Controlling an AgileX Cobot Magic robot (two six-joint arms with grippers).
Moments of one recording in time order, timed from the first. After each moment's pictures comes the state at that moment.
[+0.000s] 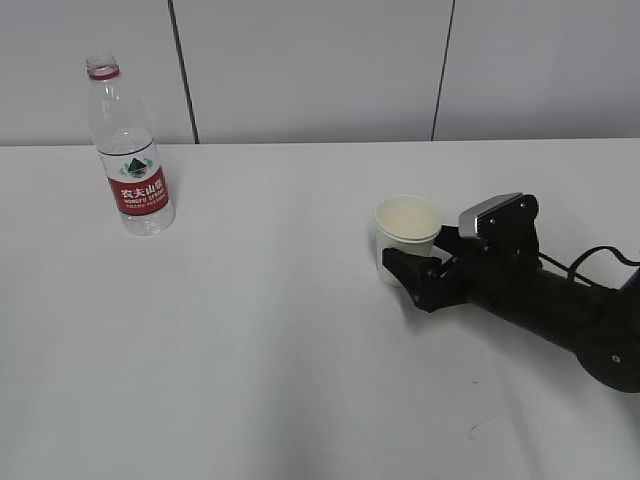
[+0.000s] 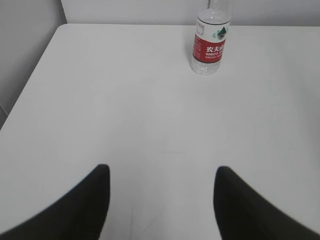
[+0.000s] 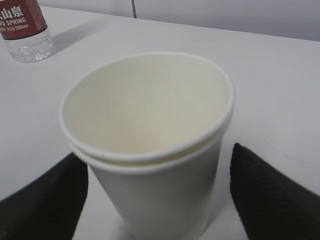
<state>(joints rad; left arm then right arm) 0.00 -0.01 -0.54 0.08 1.08 -0.04 0.10 2.21 -0.75 -0.51 -1.15 0.16</state>
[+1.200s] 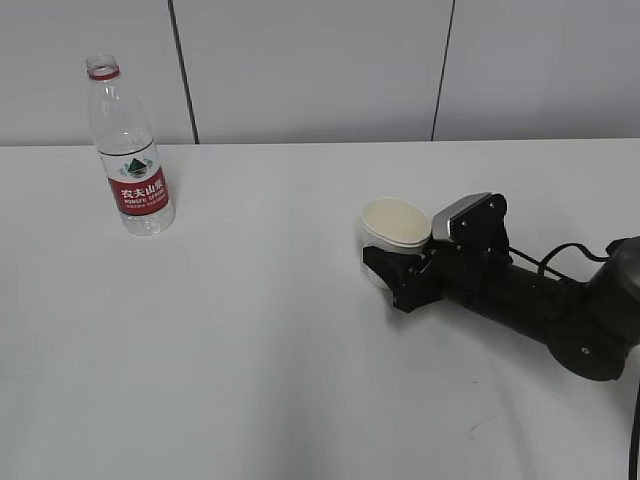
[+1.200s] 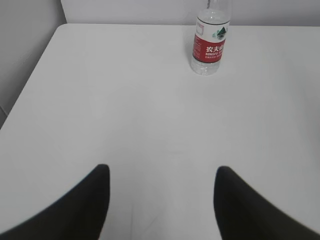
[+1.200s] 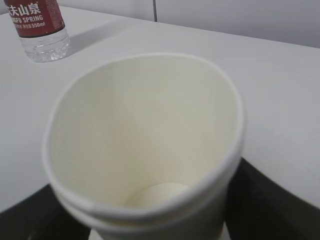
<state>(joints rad) 0.00 -0.01 -0.54 0.08 1.08 -0.04 0.14 2.28 -0.86 -0.55 -1.15 0.16</state>
